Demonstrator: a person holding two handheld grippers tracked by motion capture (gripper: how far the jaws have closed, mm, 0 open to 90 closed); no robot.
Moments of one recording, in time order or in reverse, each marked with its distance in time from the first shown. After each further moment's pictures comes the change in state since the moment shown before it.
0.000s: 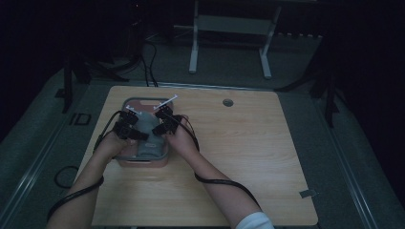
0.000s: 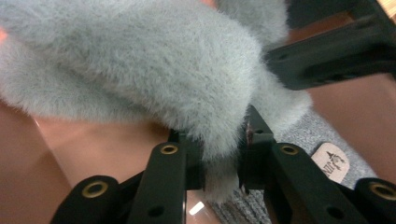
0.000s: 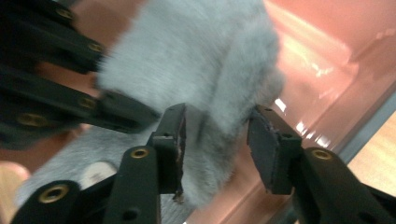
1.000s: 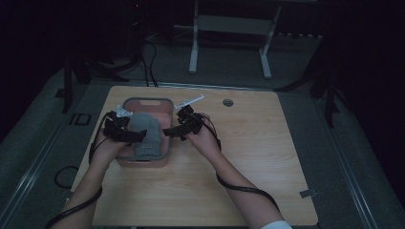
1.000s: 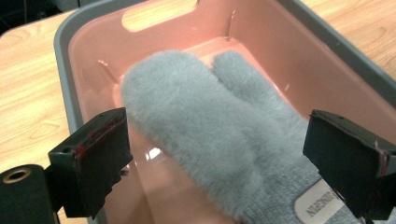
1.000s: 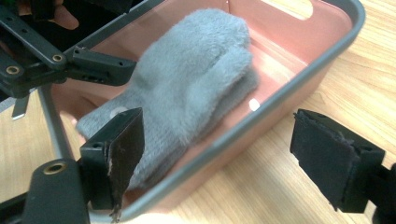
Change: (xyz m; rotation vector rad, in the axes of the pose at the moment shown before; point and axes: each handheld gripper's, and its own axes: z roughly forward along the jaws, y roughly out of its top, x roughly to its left) left arm -0.023 -0.024 -0.037 -0.314 0.243 0.045; right arm -0.030 -0.036 -0.066 -0.170 0.108 -0.077
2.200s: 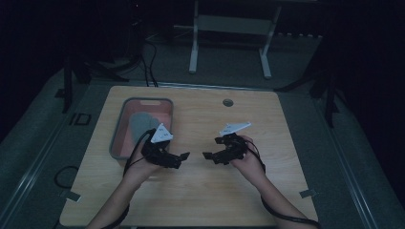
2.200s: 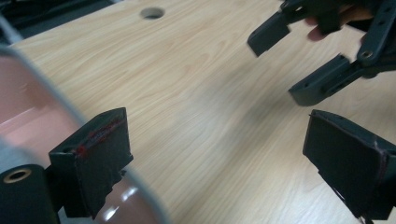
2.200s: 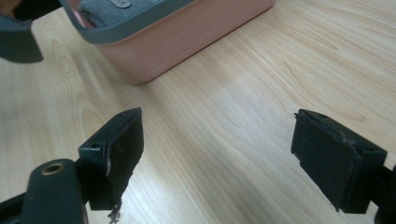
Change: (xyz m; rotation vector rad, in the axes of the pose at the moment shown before) left arm -0.128 0.006 -0.013 -0.160 -0.386 0.193; right arm -0.029 -0.116 -0.092 -0.032 -0.021 -0.067
